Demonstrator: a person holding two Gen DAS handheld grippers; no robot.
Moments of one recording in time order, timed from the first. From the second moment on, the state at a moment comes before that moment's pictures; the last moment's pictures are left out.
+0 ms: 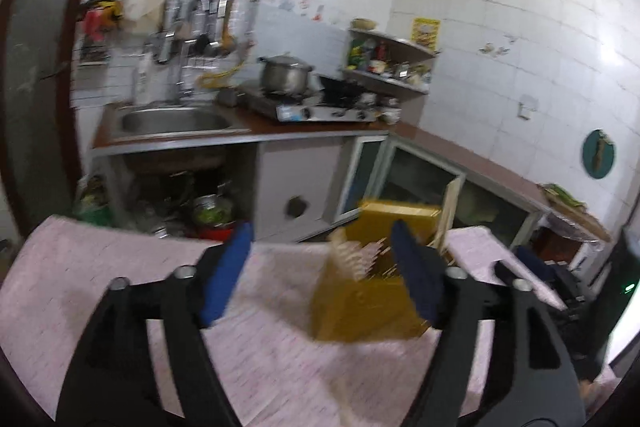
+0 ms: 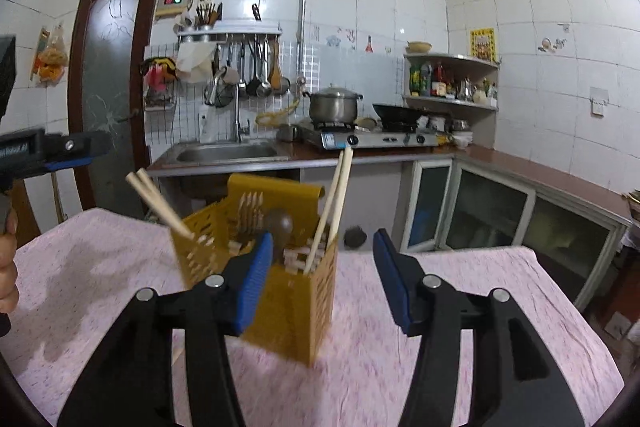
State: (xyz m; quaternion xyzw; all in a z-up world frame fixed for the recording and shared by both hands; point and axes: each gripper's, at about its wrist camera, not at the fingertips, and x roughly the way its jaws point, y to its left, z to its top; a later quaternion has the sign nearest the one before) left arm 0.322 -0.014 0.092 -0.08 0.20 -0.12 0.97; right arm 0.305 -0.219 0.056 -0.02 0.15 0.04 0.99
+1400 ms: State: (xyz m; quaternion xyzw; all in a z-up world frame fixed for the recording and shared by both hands) left arm 0.258 0.049 -0.039 -0.03 0.39 -0.05 0.92; right arm 0.254 -0.120 -0.070 0.03 0.43 0.01 0.90
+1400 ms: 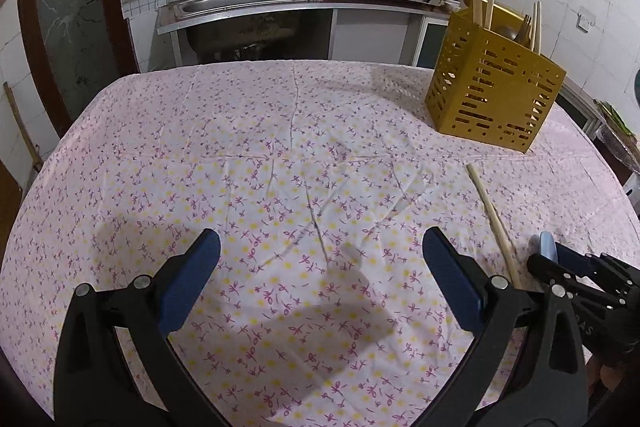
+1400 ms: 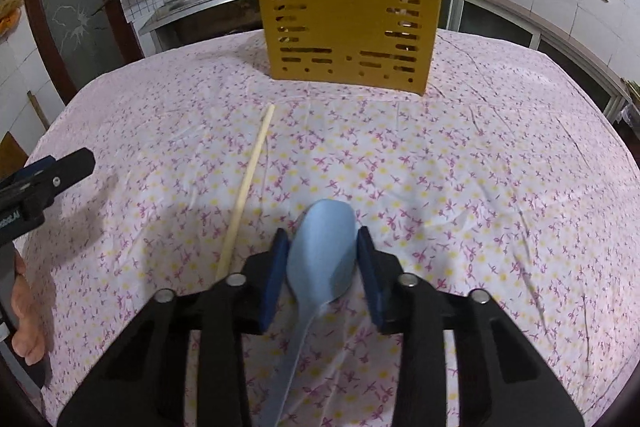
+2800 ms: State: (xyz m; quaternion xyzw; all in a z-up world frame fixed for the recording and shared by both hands) left arm 0.336 -0.117 -0.058 0.02 0.51 -0.11 0.85; right arm 0.294 -0.256 -0.046 0.09 0.40 -0.03 0.91
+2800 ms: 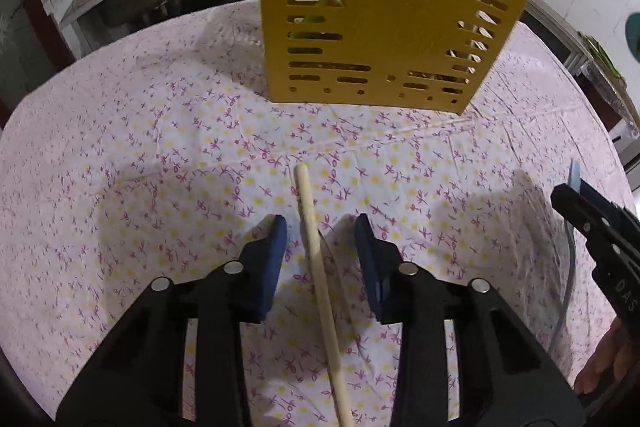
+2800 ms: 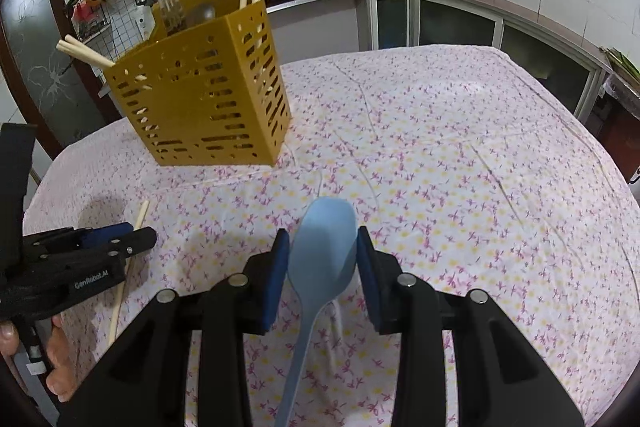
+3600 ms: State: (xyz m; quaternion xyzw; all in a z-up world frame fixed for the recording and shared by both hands) left arm 0.284 -0.067 0.001 -0.07 0.40 -0.18 0.90; right arm 0.267 -0.226 -0.016 0.06 0.33 0.04 0.94
